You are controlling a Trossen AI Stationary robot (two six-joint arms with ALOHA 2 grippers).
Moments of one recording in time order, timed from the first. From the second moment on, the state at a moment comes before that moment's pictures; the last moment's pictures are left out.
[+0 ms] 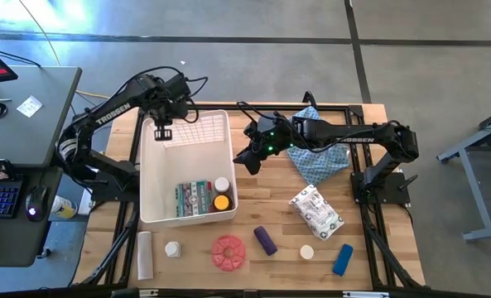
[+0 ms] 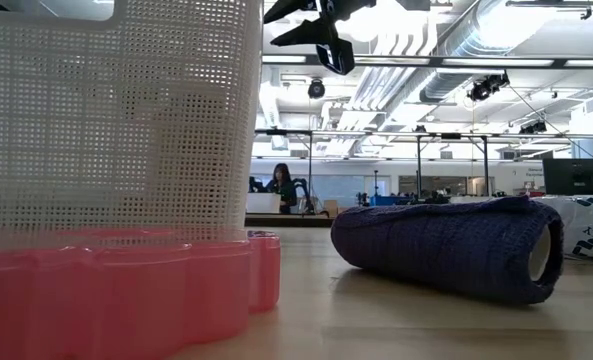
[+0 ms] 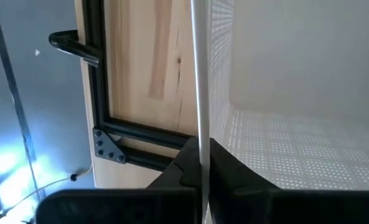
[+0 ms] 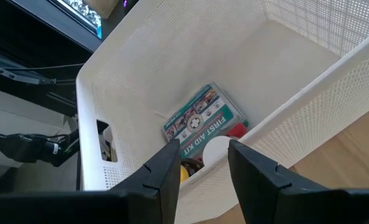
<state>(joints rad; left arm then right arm) 0.72 1.37 1.37 -1.46 -0.26 0.61 -0.12 1.66 1.47 -0.35 -0.23 0.63</state>
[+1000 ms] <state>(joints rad) 0.72 1.37 1.37 -1.45 -0.28 0.87 -0.12 1.66 1.47 -0.36 -0.23 0.63</state>
